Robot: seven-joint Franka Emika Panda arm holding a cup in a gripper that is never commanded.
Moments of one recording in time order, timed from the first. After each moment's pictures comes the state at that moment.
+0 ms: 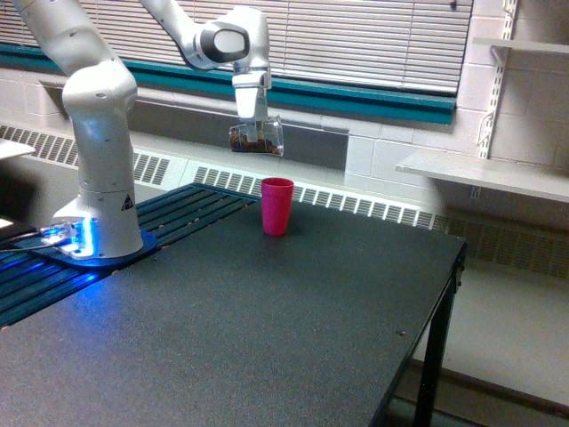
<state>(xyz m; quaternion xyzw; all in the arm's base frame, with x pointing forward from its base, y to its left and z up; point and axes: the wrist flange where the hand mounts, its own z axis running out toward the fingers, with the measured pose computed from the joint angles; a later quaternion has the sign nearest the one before) 0.178 0.304 0.334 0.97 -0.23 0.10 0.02</state>
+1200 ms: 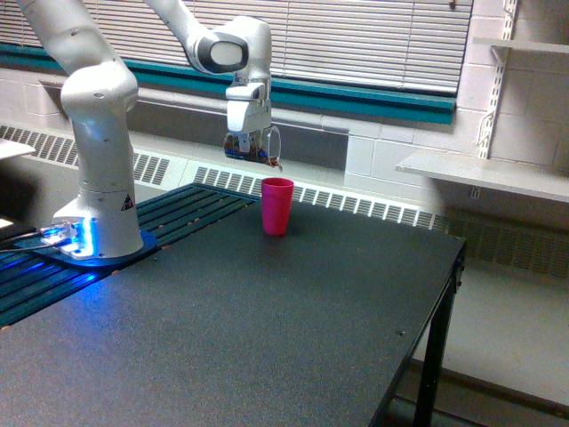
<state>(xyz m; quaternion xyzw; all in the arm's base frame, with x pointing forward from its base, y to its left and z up) 0.180 0.295 0.316 0.95 -0.31 0.03 0.00</state>
